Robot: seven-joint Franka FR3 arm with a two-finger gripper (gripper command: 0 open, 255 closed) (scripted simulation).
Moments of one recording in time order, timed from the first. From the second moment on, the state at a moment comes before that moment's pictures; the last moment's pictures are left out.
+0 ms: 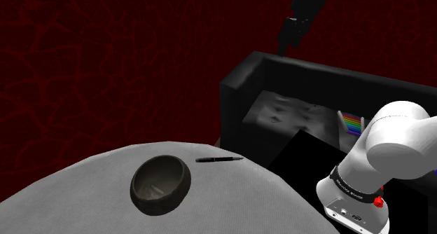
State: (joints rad) arm 0.01 -0.81 0.02 -2.35 -0.03 1.69 0.01
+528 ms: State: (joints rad) arm 0.10 -0.73 0.08 -2.43 0.02 1.82 -0.04
